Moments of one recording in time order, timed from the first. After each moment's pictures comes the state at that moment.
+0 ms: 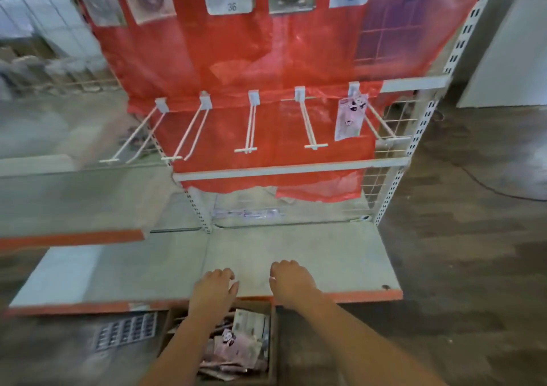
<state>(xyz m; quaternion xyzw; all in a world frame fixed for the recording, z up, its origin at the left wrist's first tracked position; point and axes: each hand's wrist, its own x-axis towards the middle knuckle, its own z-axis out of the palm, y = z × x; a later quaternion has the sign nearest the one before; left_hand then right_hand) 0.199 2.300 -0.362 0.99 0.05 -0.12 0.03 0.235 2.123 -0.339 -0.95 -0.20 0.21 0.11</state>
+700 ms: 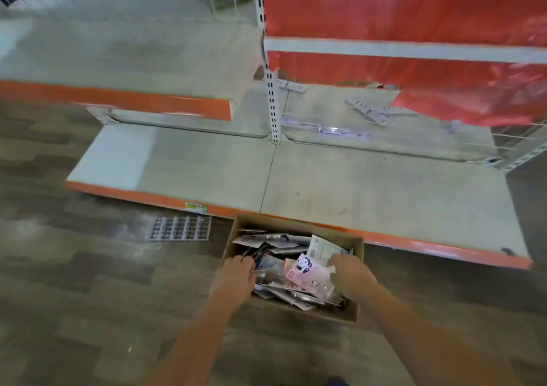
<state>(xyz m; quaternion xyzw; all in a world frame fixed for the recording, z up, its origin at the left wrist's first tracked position) 0.099 2.511 -0.616 0.95 0.12 -0.26 0.11 0.189 2.281 -0.619 -0.91 -0.14 0.38 0.06</state>
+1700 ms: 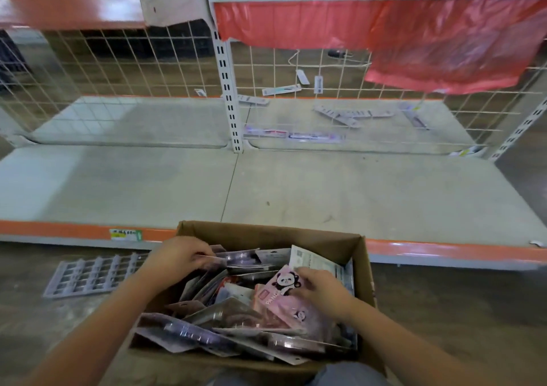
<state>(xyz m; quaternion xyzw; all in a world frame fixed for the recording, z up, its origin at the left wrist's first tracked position) 0.183 2.571 -0.773 0.99 -0.04 -0.14 0.09 0.203 2.286 -0.836 -0.89 -0.20 0.25 0.31</state>
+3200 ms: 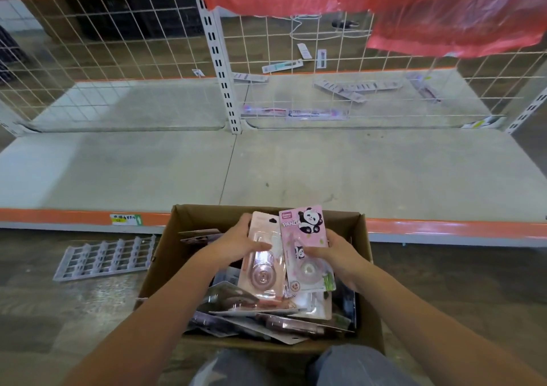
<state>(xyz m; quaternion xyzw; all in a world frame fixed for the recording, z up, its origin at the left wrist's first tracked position) 0.214 2.478 -0.809 0.80 0.16 -0.26 0.52 0.225 2.263 -0.836 -0.66 0.05 0.33 0.67</state>
